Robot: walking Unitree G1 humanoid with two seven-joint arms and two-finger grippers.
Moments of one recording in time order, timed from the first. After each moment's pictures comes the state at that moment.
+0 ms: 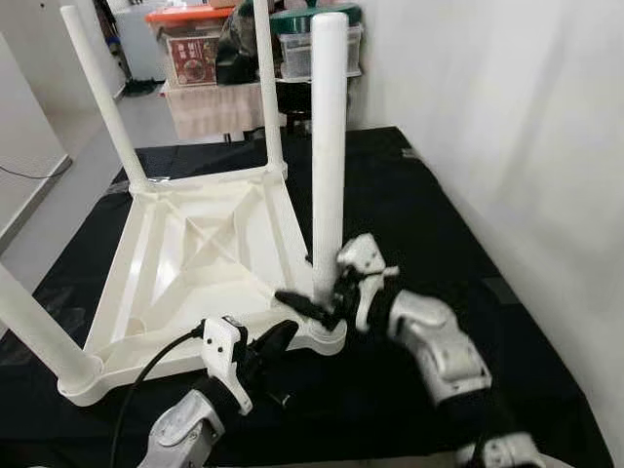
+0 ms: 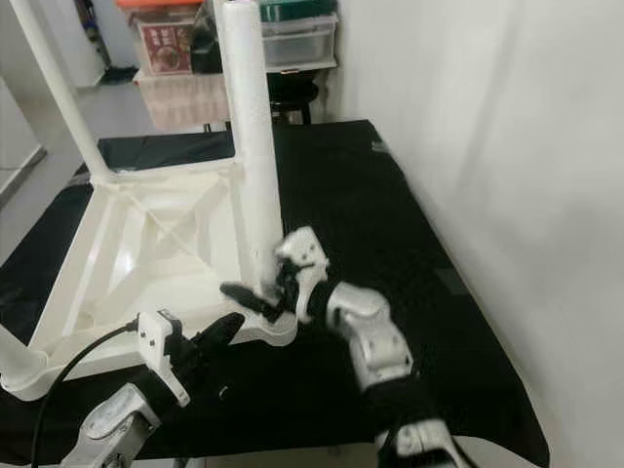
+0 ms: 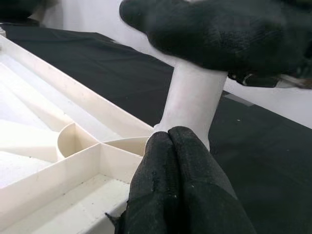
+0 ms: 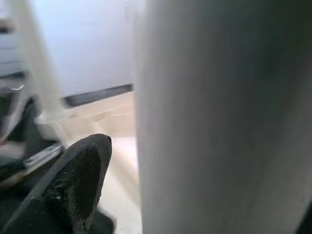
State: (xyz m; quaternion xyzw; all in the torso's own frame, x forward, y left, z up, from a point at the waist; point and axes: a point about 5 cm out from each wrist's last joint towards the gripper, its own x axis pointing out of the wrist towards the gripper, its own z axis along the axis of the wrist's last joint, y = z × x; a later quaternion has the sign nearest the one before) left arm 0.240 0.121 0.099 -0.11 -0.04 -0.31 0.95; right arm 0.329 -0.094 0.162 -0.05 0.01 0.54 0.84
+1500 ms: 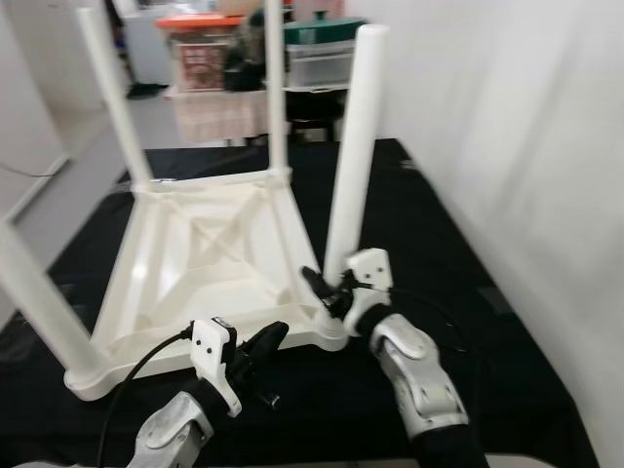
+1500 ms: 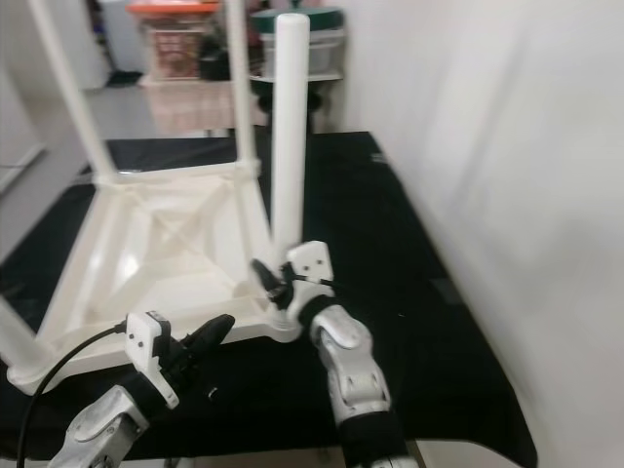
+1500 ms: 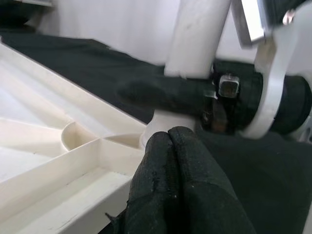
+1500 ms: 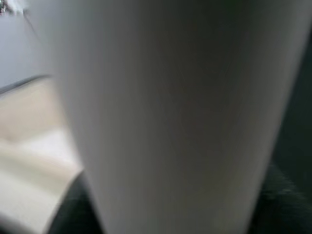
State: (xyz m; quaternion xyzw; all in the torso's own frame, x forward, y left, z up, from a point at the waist) left arm 0.239 0.123 0.098 -0.11 -0.04 -0.31 0.94; right arm 0.320 -0.089 0.114 0.00 0.05 0.31 0.95
